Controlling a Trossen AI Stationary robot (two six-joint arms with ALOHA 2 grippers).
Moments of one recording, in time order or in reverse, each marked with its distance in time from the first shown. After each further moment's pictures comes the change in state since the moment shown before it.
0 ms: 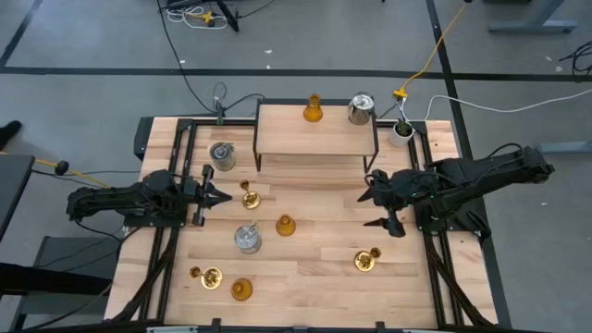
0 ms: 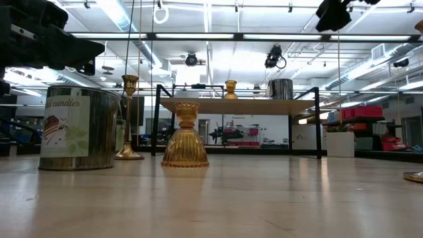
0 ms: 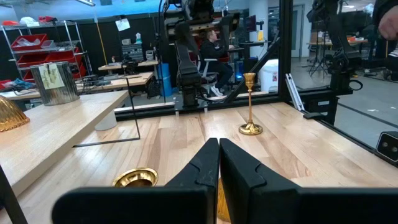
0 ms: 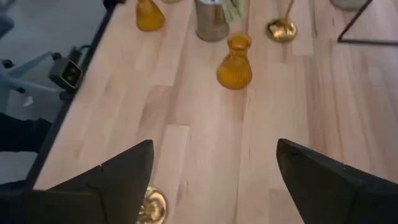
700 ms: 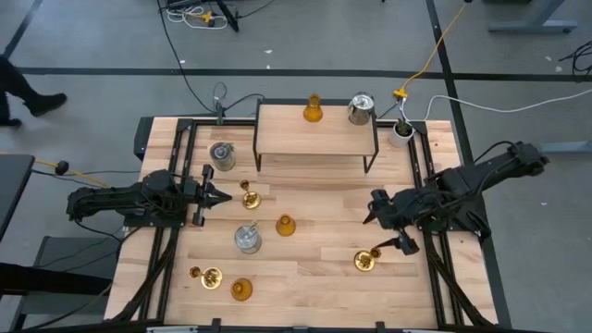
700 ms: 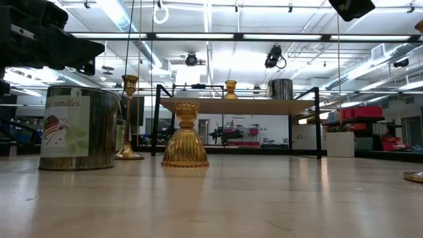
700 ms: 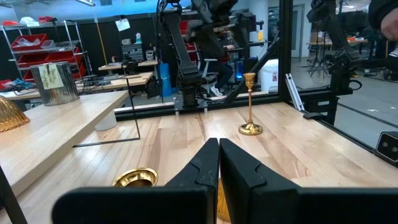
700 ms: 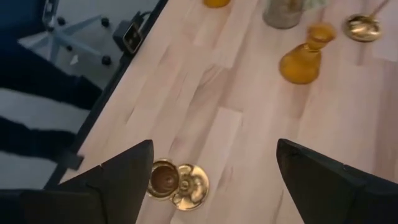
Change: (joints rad) left arm 0.000 0.000 0.000 0.000 0.000 0.000; right arm 0.170 0.035 0.000 -0.025 -0.063 -0.032
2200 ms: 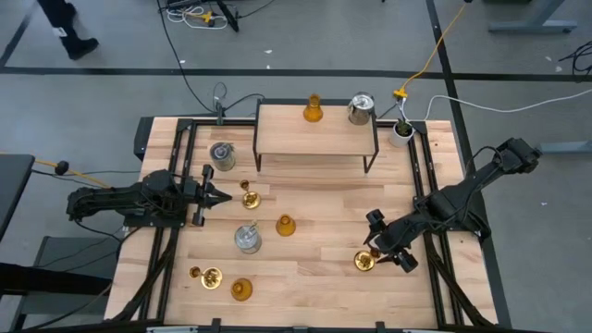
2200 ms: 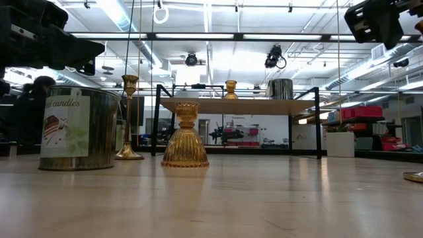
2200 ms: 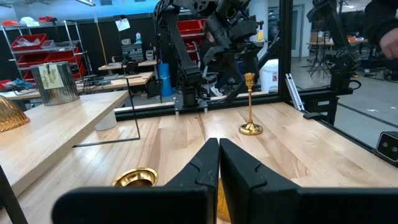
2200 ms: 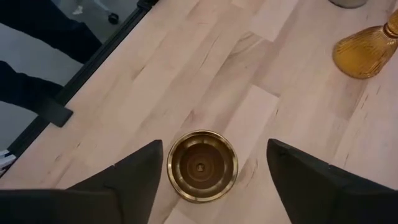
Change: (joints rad) left arm 0.000 0.000 0.000 0.000 0.000 0.000; right arm 0.160 0.055 -0.206 0.193 0.063 -0.073
